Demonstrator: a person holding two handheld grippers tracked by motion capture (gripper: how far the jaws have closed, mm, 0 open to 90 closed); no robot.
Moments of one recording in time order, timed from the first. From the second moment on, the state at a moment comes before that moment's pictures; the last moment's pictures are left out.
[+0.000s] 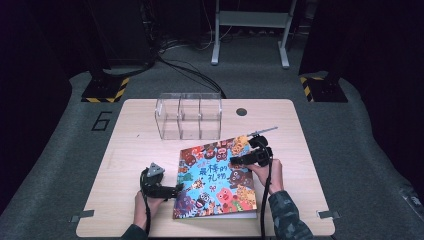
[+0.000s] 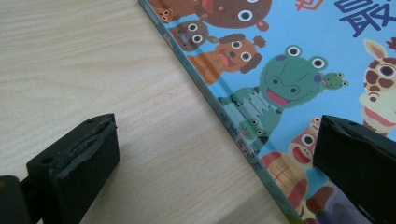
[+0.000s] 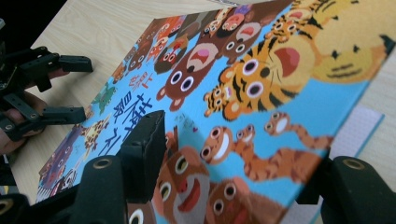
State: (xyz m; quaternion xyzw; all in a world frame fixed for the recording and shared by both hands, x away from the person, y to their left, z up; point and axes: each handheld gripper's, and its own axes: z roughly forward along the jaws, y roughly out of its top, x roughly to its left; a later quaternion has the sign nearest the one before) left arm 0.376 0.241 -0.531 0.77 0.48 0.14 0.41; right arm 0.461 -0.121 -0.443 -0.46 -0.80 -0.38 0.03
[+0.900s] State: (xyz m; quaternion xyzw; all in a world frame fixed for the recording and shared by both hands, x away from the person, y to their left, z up) left arm 0.376 0.242 -0.531 0.77 0.47 0.13 0.41; right arm 0.484 -0.114 -0.437 -0.46 -0.80 -0.39 0.03
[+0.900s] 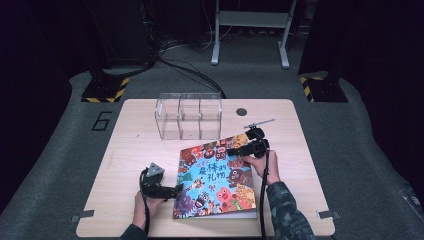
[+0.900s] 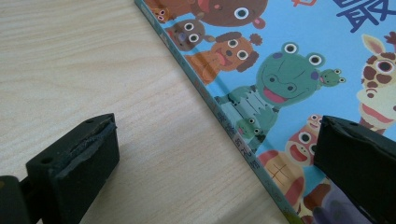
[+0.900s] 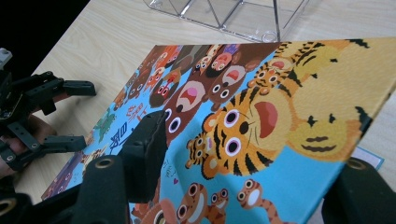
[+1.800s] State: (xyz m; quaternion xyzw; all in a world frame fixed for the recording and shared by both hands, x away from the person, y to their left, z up) left arm 0.376 0.242 -0.531 0.77 0.47 0.13 0.42; right arm 0.490 -0.117 -0.442 -0.48 -0.78 -0.41 0.06
